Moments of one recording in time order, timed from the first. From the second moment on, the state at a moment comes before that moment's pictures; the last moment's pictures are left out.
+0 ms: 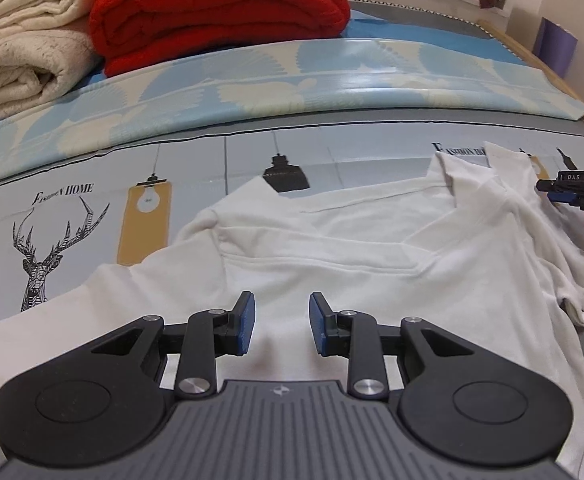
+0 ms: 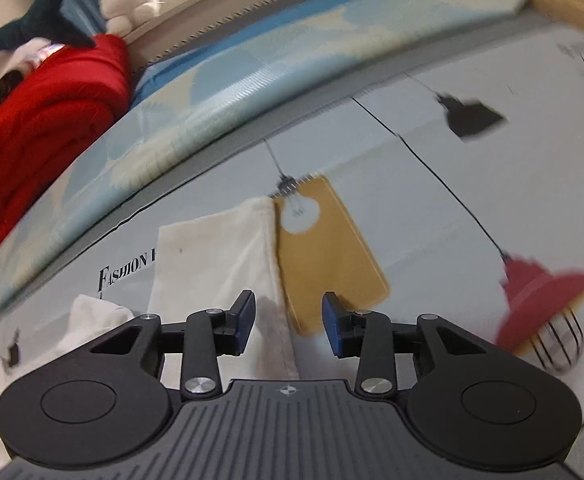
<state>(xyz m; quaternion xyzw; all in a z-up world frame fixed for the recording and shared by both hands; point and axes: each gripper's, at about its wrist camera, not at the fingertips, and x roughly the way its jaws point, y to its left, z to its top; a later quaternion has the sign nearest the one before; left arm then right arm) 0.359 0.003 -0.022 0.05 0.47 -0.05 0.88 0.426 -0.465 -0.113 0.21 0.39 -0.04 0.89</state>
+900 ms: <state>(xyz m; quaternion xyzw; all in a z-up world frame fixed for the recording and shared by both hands) 0.364 0.006 -0.021 0.06 0.47 -0.05 0.88 0.246 -0.668 -0.120 0.33 0.22 -0.52 0.76</state>
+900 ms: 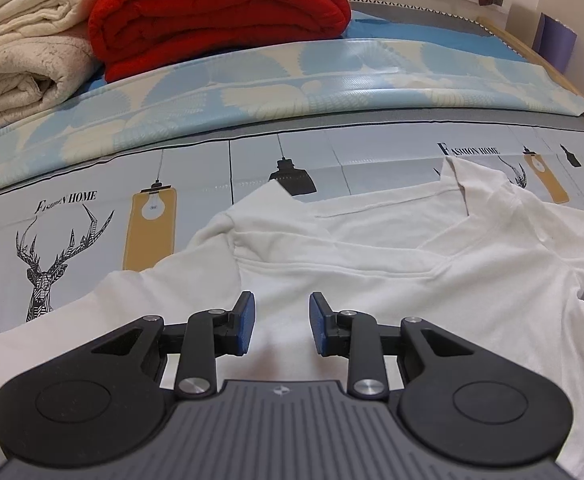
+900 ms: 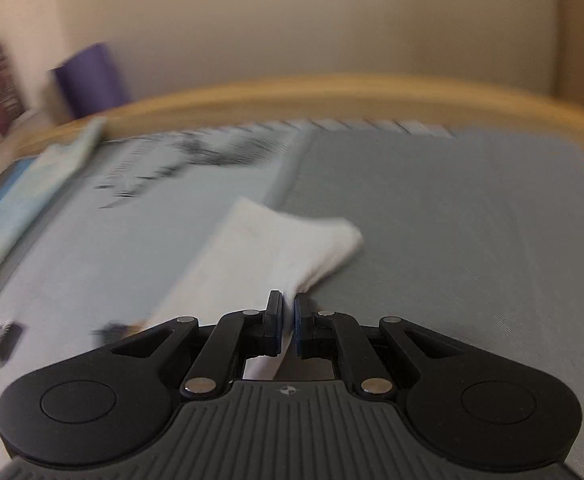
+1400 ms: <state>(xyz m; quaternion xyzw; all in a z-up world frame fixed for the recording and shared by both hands) 0.363 0.016 -0.019 0.06 0.47 -0.05 0.88 0.261 -0.627 -0.077 0.17 0.21 -0.63 0.73</state>
